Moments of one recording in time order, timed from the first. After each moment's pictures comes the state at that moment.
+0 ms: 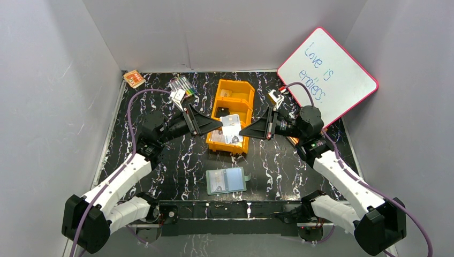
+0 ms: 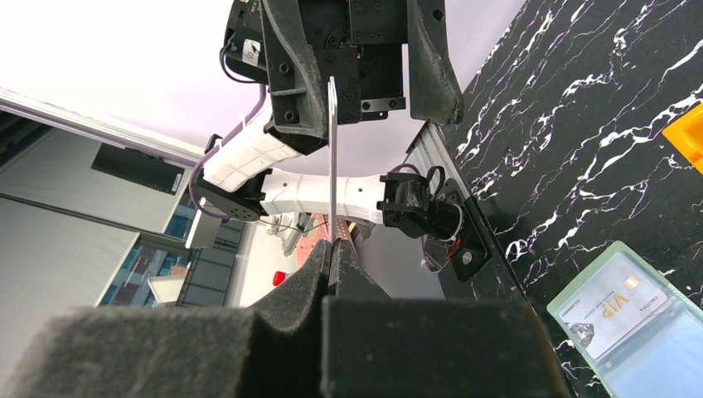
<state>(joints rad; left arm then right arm) -0.48 1.02 0.70 0.40 0.67 -1.13 0.49 0.99 0.74 0.34 -0.92 1.19</state>
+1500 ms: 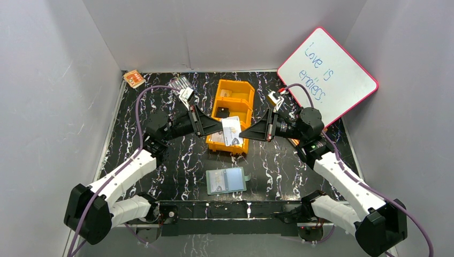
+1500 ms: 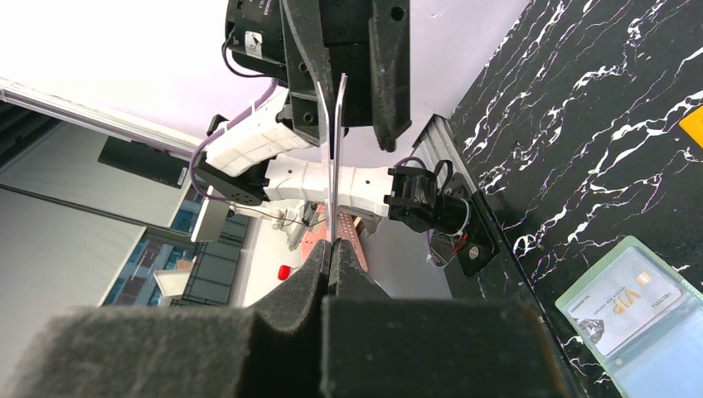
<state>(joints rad) -0.54 1.10 0.71 0.57 0.75 -1.21 0.51 0.97 0.72 0.36 -0.92 1.21</state>
